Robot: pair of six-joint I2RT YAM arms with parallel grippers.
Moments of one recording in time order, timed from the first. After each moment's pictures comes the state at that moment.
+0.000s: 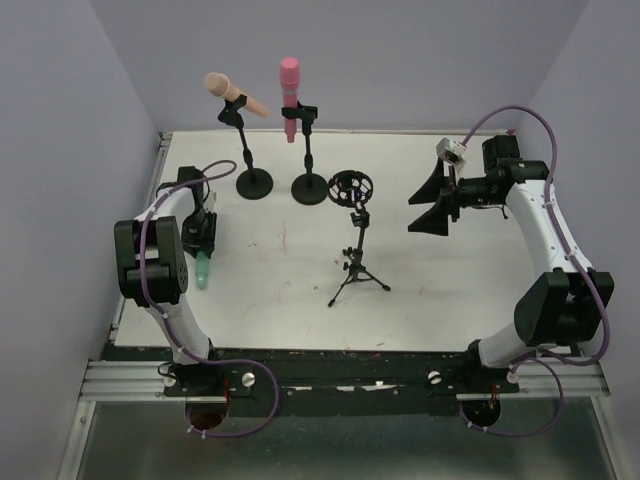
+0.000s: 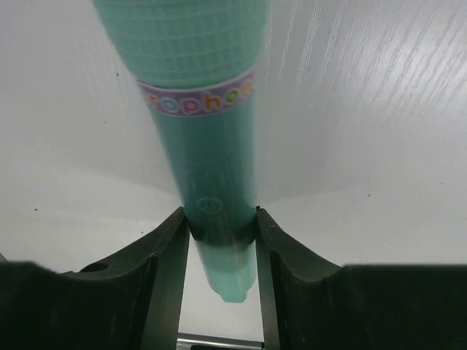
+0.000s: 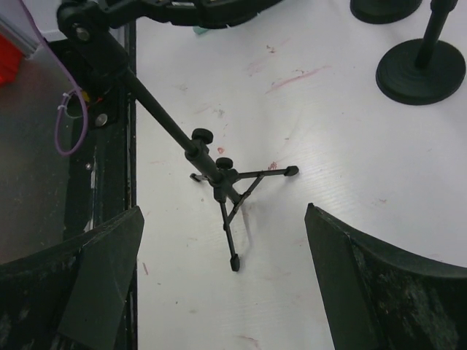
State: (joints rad) left arm 0.12 1.85 1.27 -0.82 -0.07 0.08; right arm -0.01 1.57 1.44 -1.13 -1.29 -0.94
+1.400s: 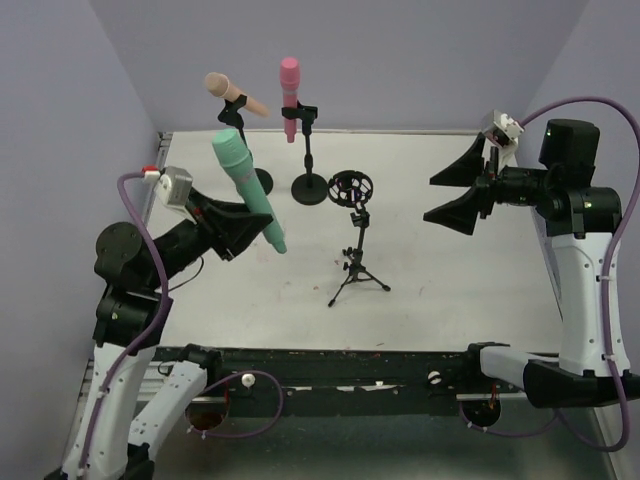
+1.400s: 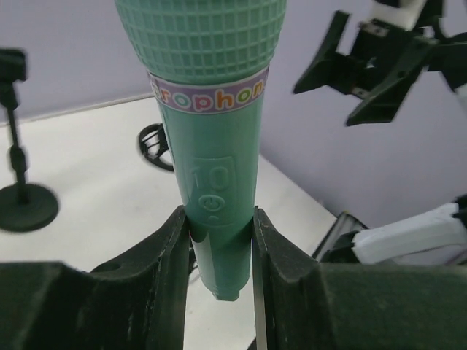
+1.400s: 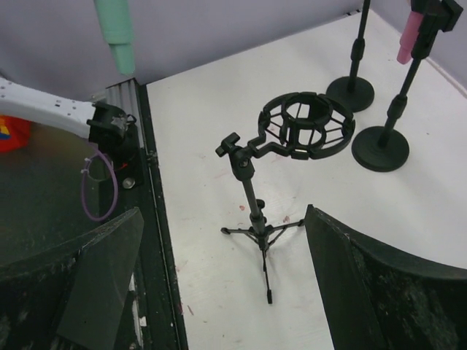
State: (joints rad) left arm -0.18 0.59 1.02 -0.28 0.64 -0.49; right arm -0.01 1.19 1.62 -0.98 -1.25 -0.38
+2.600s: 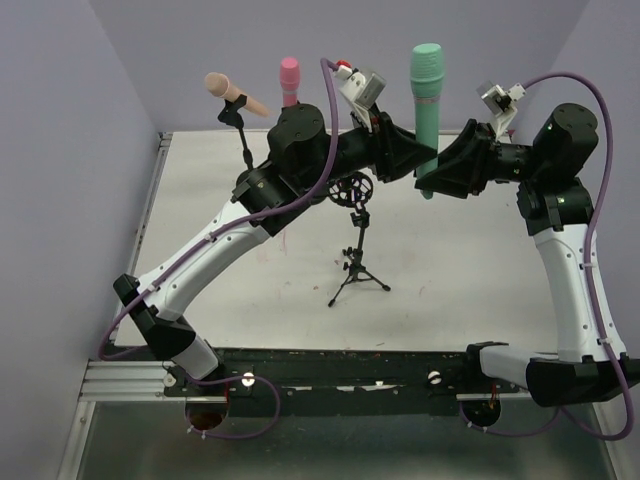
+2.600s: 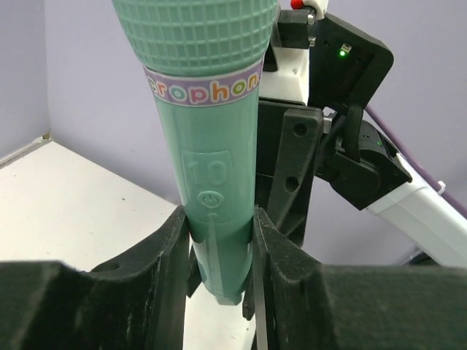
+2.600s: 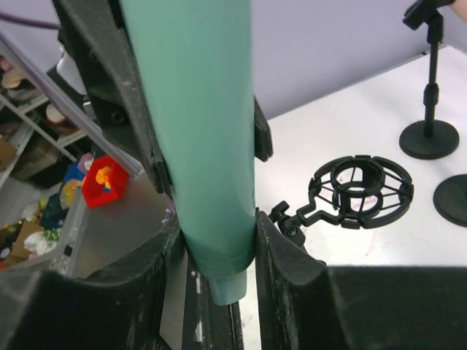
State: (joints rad) left arm -0.89 1.57 1.87 -0.10 0.34 -0.44; right arm 0.07 1.21 1.49 -0.25 -1.35 0.42
